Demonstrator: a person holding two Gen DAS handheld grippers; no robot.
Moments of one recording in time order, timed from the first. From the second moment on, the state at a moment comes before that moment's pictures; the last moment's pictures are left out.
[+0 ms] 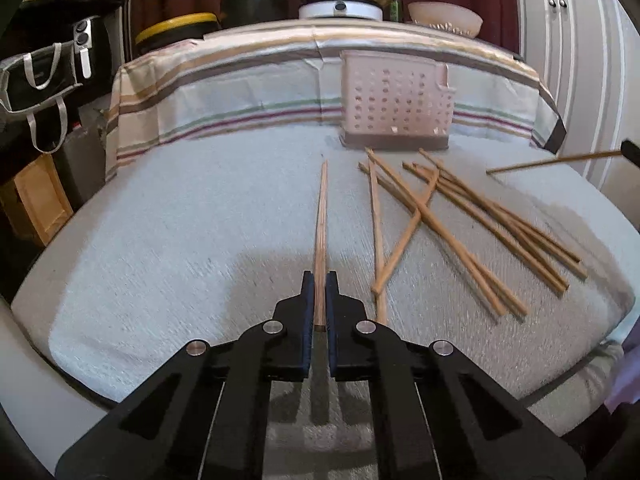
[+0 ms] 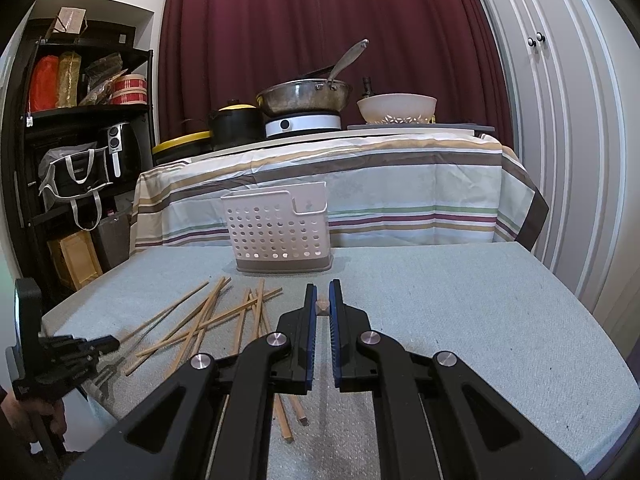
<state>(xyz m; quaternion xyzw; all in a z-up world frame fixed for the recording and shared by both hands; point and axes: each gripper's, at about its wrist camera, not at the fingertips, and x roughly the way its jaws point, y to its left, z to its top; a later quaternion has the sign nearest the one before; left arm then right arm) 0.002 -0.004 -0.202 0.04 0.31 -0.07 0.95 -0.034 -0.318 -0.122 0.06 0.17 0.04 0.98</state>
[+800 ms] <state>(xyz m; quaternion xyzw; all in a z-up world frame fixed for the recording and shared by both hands) 0.060 0.013 -0.096 0.02 0.21 -0.07 0.98 0.011 -0.317 -0.080 0.06 0.16 0.05 0.98</state>
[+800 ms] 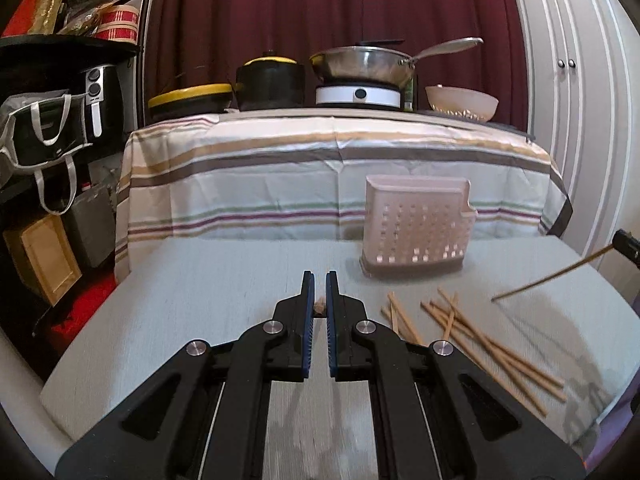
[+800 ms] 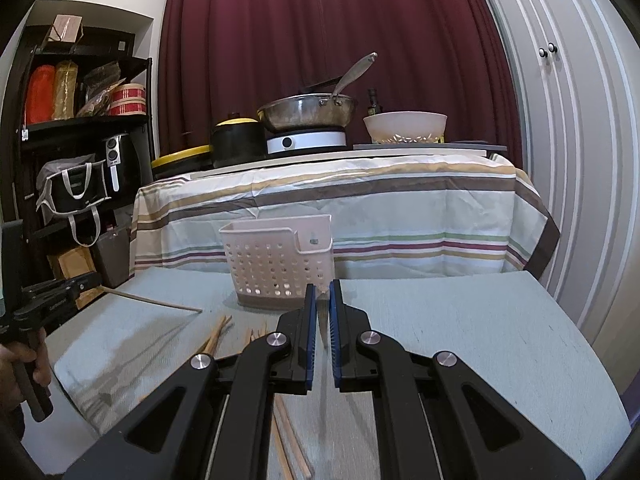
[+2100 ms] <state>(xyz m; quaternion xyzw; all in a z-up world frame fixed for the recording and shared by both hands) 0.146 -0.002 0.002 0.02 0.12 -0.12 0.99 0.082 -0.324 -0.023 0.07 0.12 0.06 0.99</state>
